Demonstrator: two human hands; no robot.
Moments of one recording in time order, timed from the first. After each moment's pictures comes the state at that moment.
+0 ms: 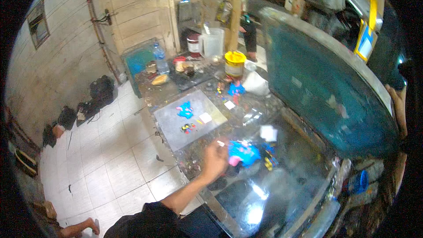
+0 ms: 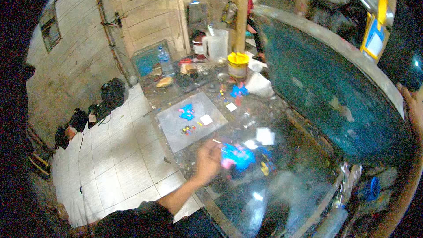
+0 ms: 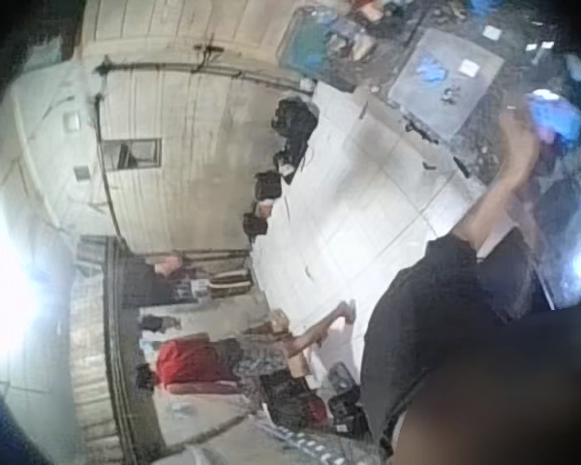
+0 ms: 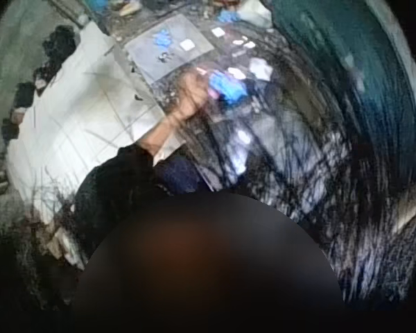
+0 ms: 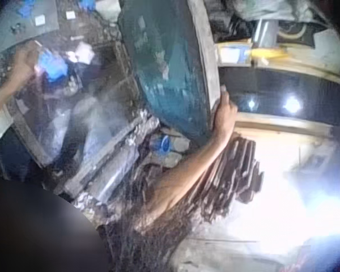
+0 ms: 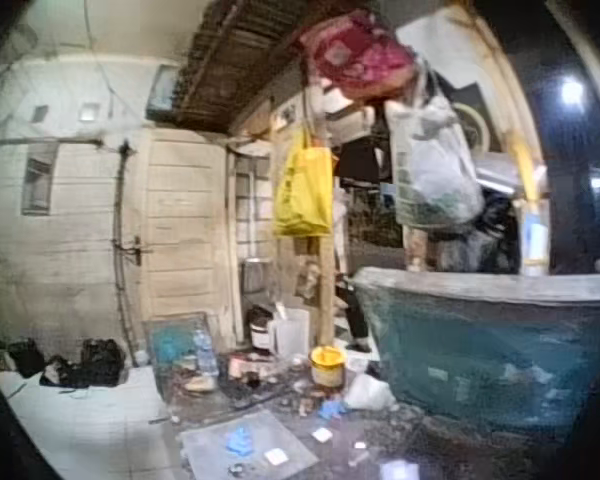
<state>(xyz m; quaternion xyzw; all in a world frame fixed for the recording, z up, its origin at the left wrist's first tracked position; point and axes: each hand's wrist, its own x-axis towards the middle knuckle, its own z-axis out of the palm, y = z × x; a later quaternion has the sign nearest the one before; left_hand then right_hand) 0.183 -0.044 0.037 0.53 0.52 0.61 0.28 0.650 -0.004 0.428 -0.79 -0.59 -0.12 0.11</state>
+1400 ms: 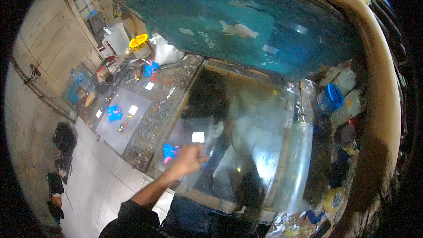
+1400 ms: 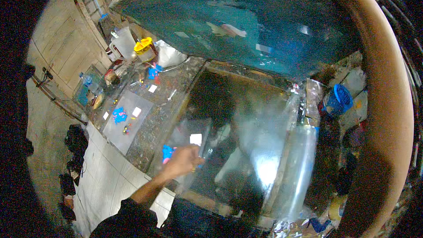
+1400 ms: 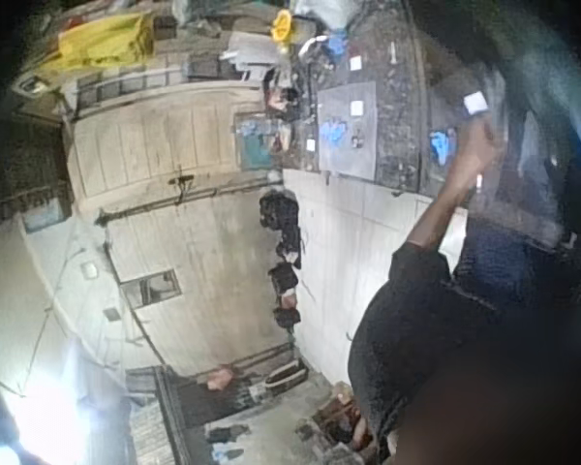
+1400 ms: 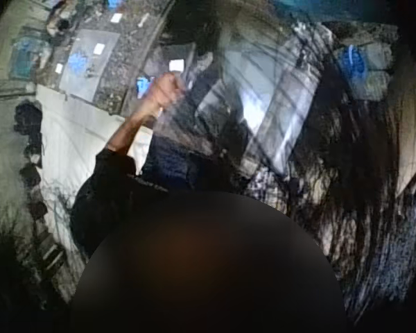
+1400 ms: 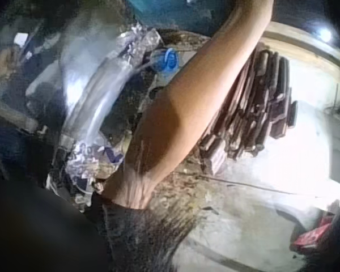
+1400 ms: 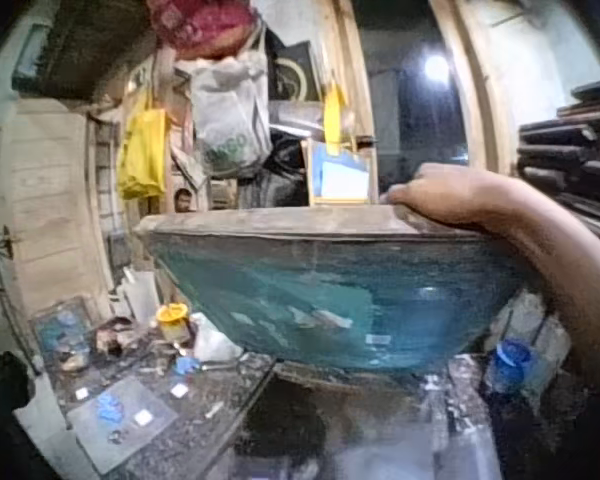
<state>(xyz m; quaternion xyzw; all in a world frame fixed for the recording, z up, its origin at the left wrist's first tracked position) 0.250 -0.079 -0.018 0.85 0.42 0.09 0.32 0.646 -0.040 0.417 -0.70 -0.68 -0.19 0.10</state>
